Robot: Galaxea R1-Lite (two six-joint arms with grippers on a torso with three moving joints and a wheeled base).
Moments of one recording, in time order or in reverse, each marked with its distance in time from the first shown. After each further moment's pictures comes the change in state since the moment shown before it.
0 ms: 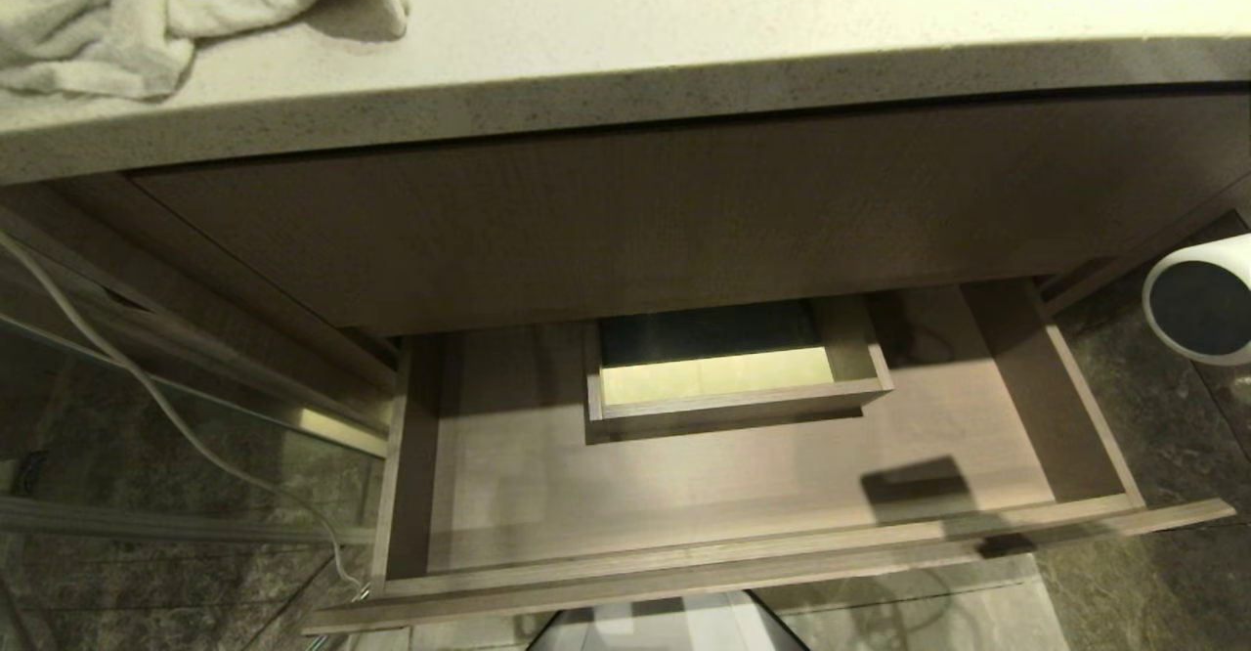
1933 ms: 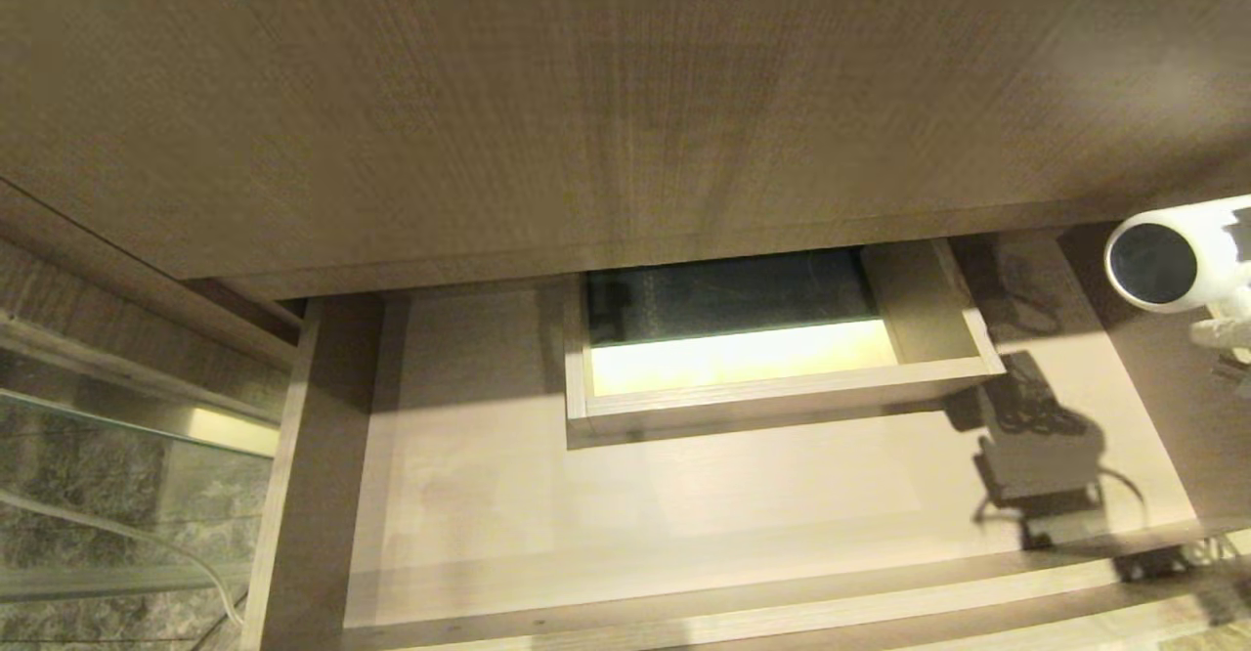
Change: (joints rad) left arm 0.000 0.000 0.000 0.000 0.000 0.000; right arm 0.000 0.279 -0.289 0.162 -0.041 -0.019
